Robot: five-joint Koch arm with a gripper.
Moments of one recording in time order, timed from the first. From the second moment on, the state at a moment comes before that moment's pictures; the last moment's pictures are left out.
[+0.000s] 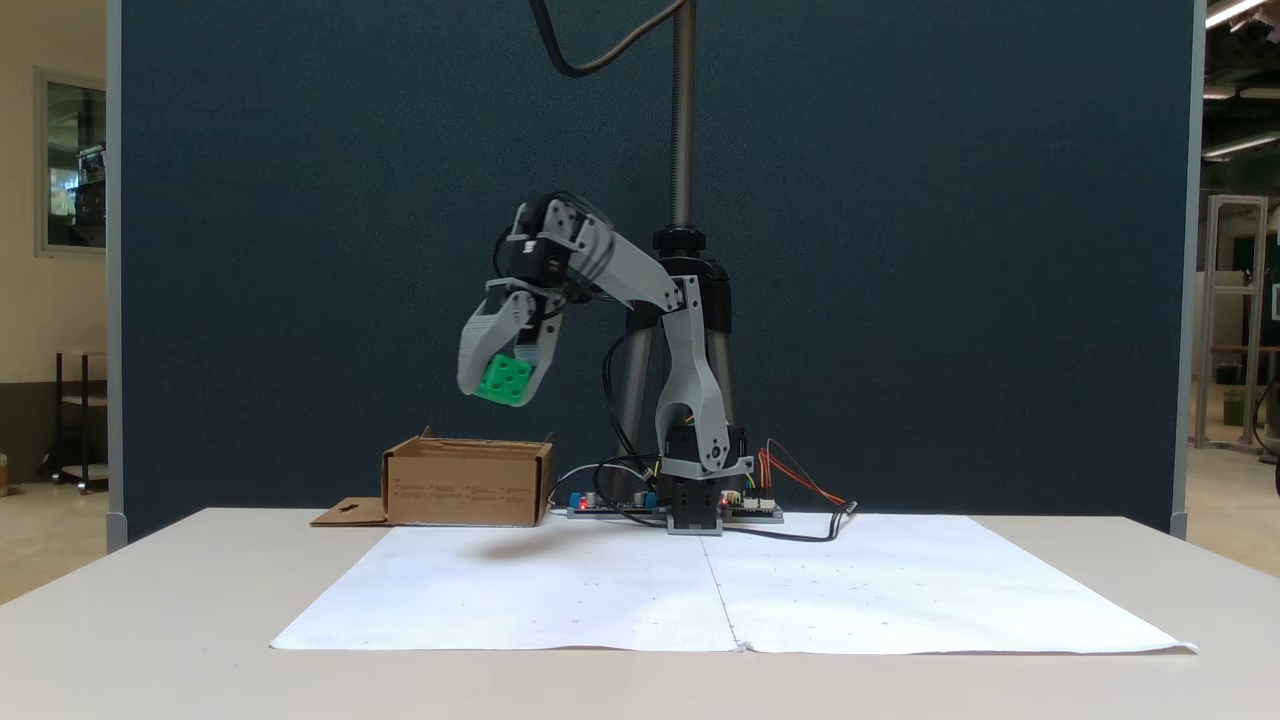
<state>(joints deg) 53.8 77.6 49.7 72.2 4.8</state>
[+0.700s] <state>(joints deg) 90.7 80.3 49.7 73.0 -12.5</state>
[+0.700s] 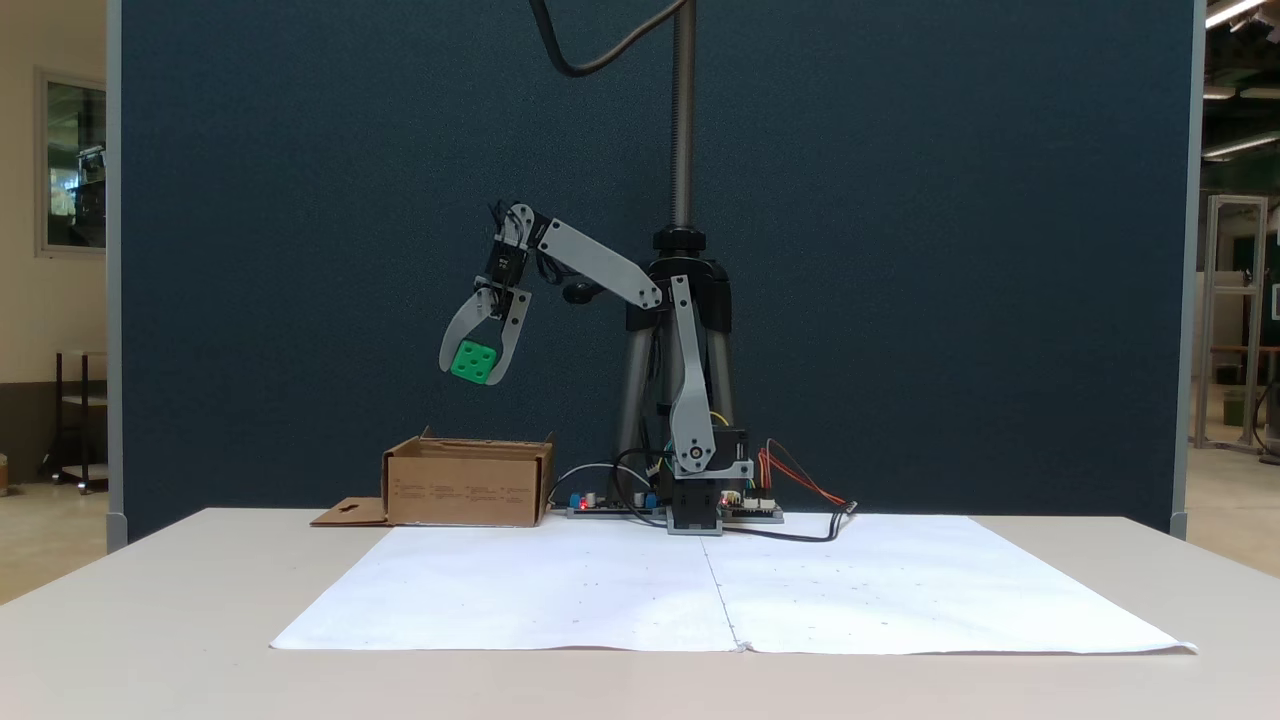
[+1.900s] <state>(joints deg) 103.5 67.1 49.7 69.6 -16.2</state>
